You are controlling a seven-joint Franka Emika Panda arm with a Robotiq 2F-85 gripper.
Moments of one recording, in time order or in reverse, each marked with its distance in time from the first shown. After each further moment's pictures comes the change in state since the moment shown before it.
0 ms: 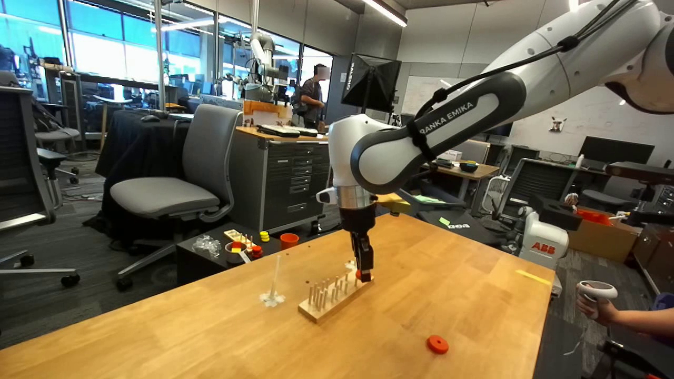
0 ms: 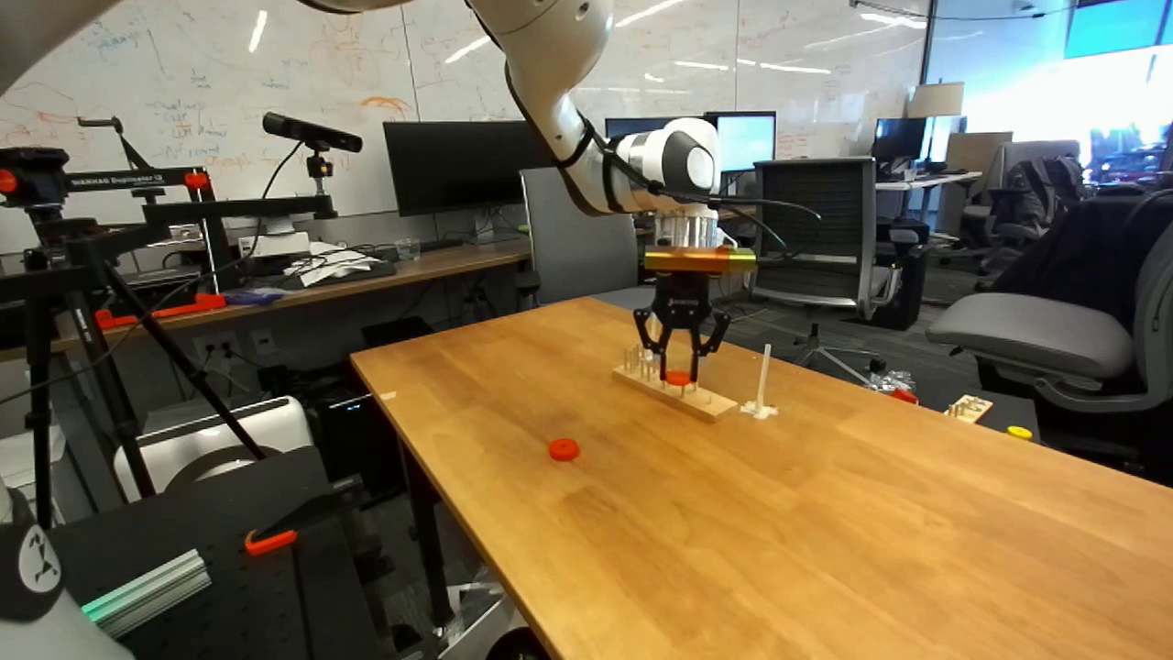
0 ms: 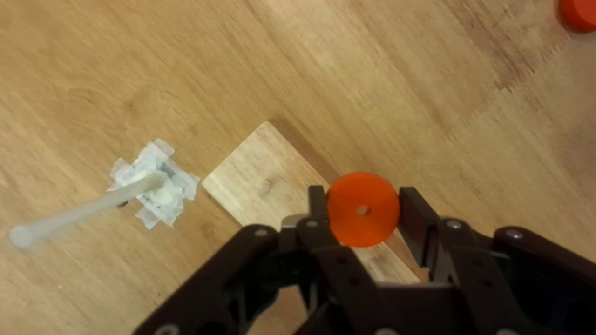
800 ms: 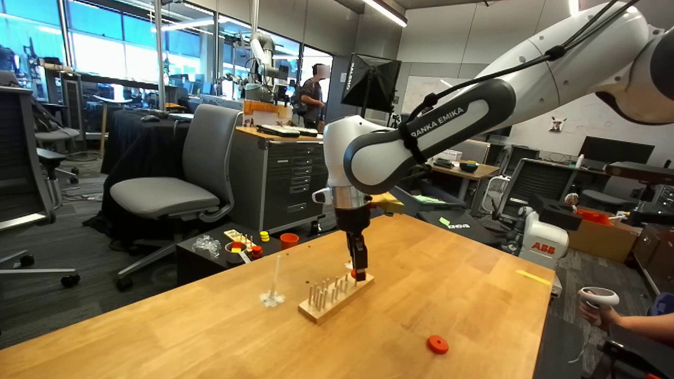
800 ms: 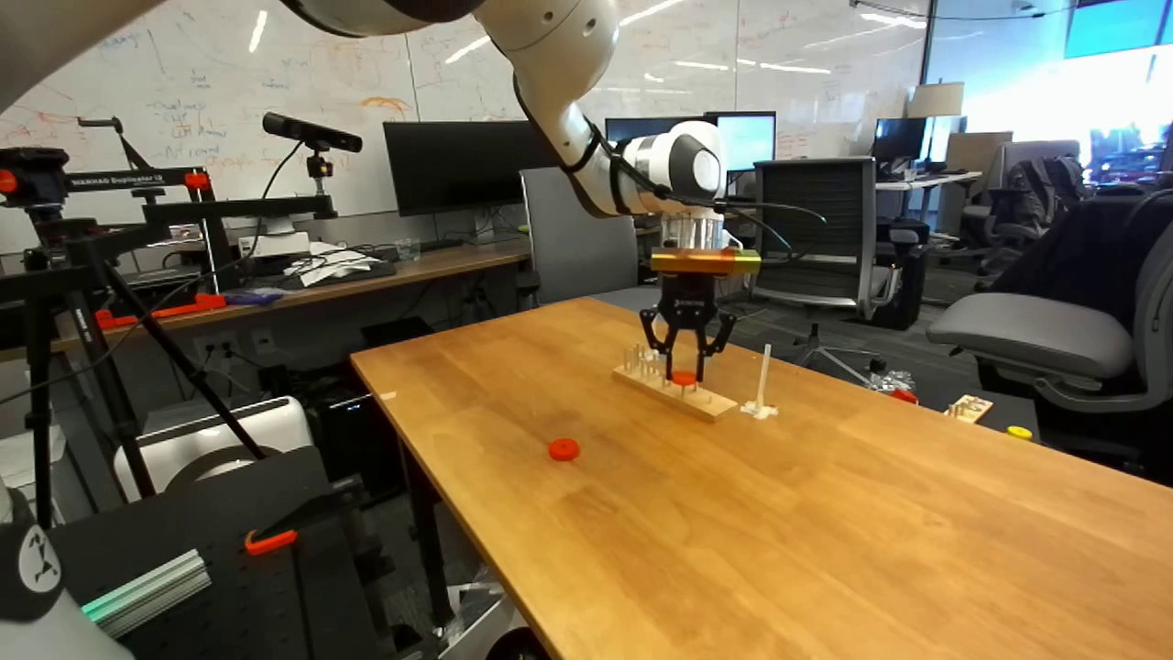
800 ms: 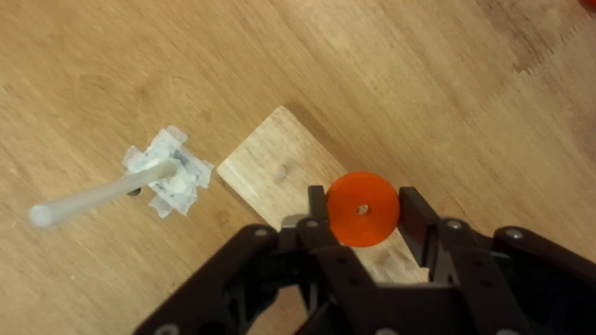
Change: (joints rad) arm 0.003 0.053 -0.001 0.086 0.000 -0.033 0.003
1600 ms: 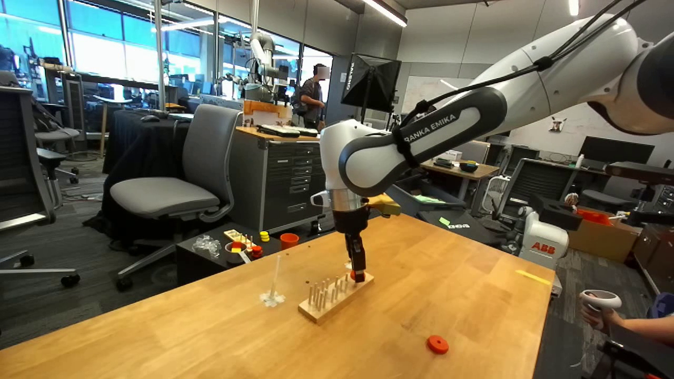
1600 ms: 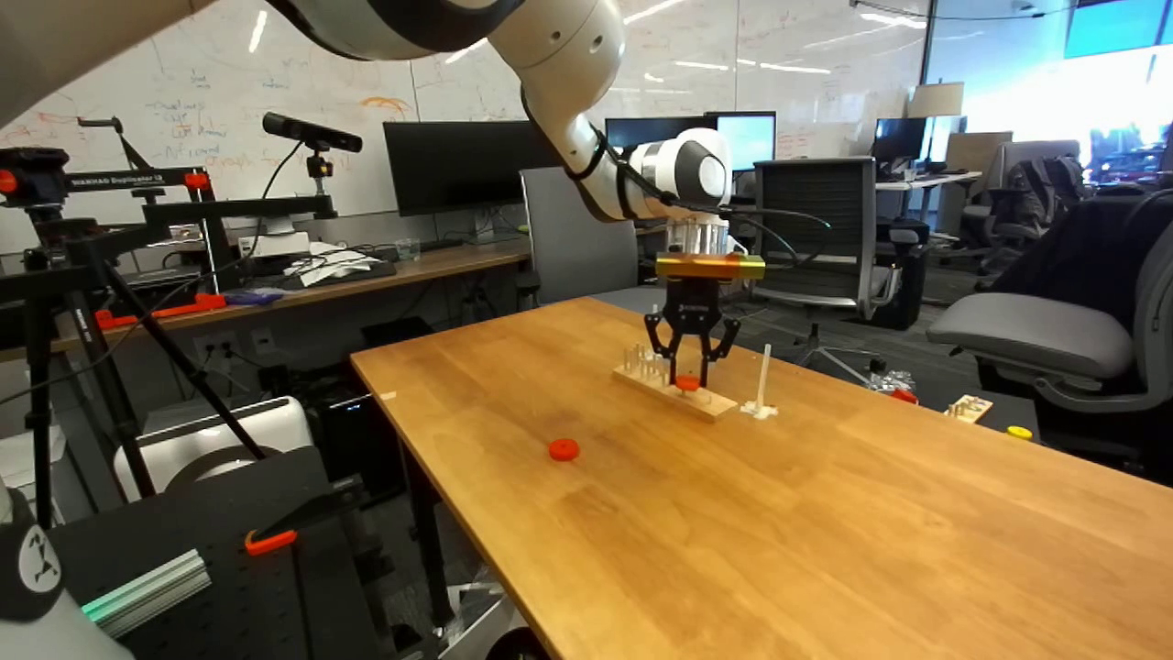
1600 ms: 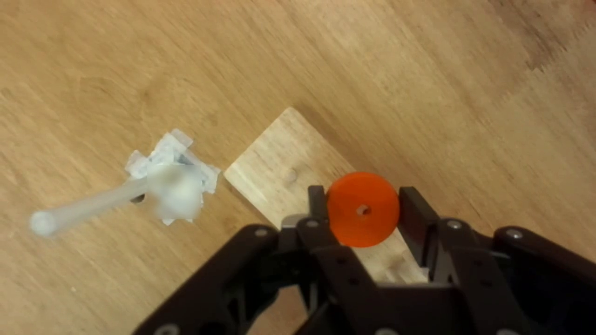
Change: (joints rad) arm 0.003 0.050 -0.004 0.075 0.000 -0.045 0.001
